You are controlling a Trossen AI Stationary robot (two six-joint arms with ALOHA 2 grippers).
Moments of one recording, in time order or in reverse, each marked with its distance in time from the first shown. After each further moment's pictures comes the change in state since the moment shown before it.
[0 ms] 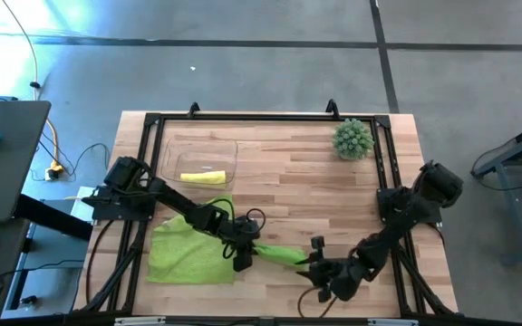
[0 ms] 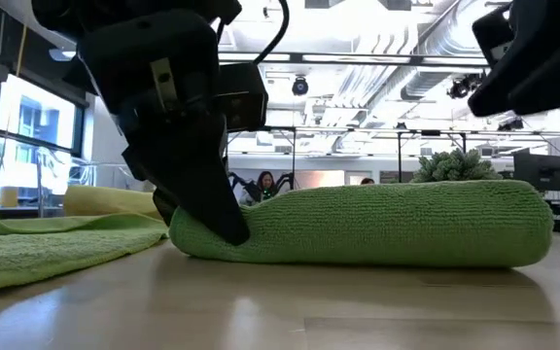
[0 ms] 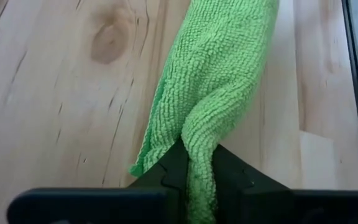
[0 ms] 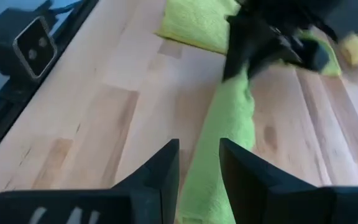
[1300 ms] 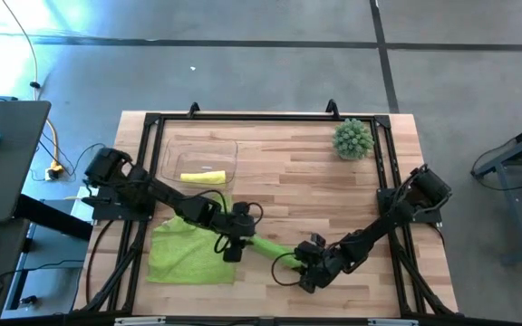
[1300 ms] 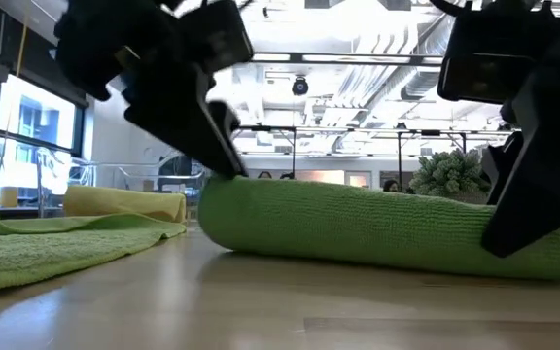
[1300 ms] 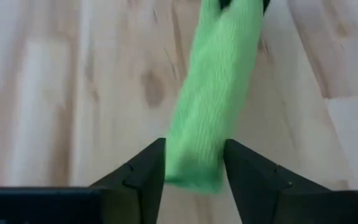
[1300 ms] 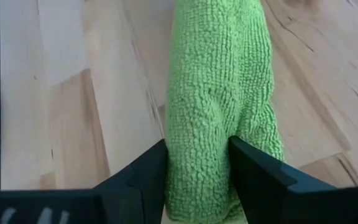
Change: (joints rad) left arm 0.014 -0.207 -0.004 -0.158 -0.127 0.424; right arm -0.118 0.155 0.009 -0.113 -0.315 0.723
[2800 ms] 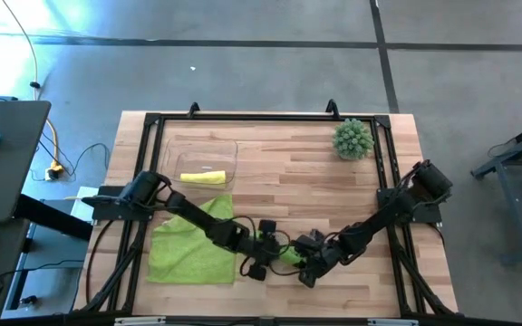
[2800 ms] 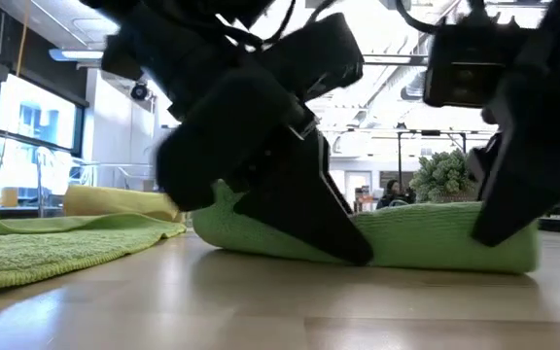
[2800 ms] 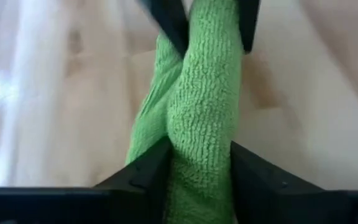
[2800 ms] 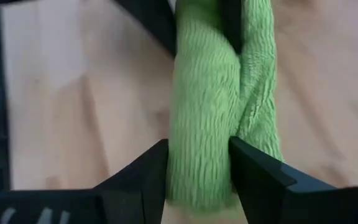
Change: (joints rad) left arm -0.066 0.427 0.335 0.053 -0.154 0.144; right arm -0.061 -0.074 -0.011 -0.008 -0.100 -0.033
